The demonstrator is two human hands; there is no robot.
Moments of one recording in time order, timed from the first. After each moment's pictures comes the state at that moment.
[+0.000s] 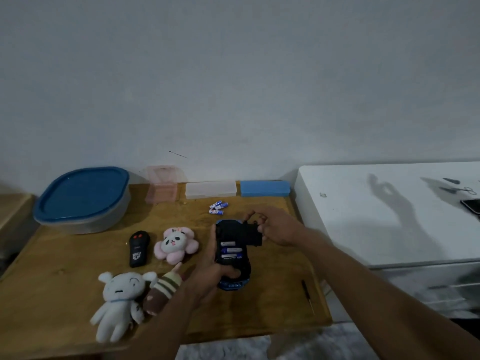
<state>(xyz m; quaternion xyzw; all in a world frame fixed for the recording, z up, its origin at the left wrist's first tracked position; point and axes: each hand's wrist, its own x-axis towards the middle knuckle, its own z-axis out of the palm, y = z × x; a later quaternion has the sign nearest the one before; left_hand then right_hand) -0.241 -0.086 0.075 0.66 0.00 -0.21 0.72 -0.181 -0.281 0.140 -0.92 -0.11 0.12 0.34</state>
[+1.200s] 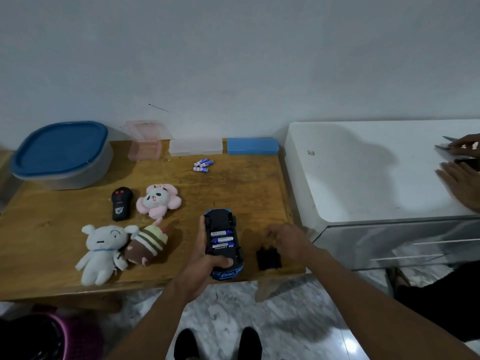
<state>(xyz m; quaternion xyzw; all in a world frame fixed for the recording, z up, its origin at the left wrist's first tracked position) -0.314 -0.120 0.045 0.58 0.09 -0.26 0.76 -0.273 -0.362 0.046 -0.95 -0.07 0.20 0.24</state>
